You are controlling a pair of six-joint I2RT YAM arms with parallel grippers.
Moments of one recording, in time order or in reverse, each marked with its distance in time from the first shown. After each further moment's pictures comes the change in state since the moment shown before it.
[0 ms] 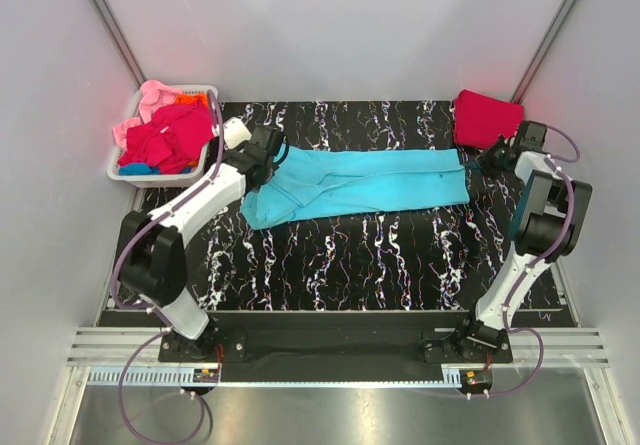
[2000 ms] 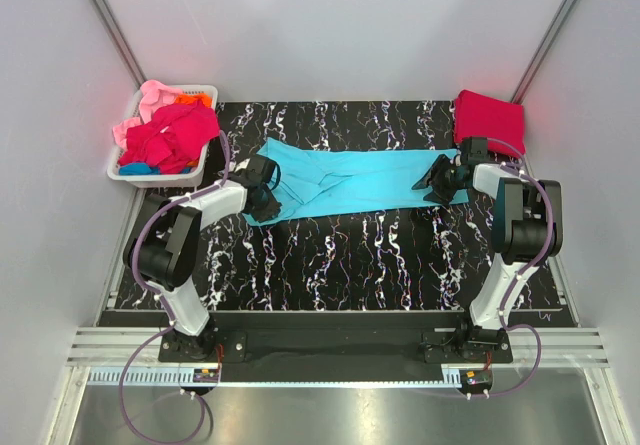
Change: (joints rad) left arm 0.092 0.135 -0.250 0.184 0.442 0.101; right arm 0.264 -0.072 -0.217 -0.010 0.030 -0.039
